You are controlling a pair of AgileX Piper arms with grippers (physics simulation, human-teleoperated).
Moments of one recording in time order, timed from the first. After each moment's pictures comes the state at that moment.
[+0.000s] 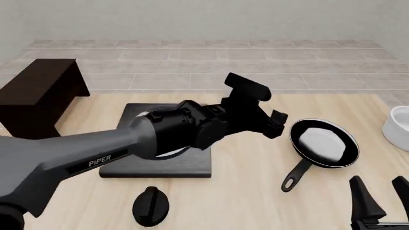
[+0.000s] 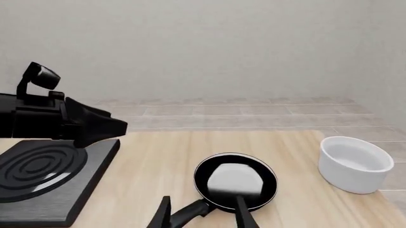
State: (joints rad) left arm -0.90 1.87 -1.46 0.07 -0.12; right arm 0.00 0.01 0.00 -0.01 0.01
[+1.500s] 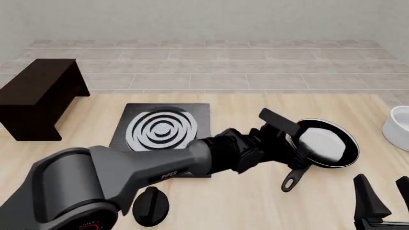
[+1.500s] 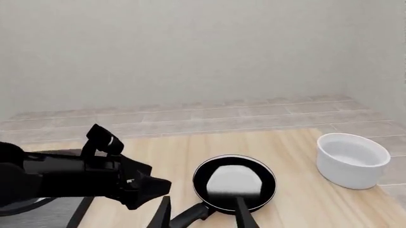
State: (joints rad) left arm -0.99 2.16 -1.64 0.09 -0.16; right arm -0.03 0.00 0.00 -0.02 0.05
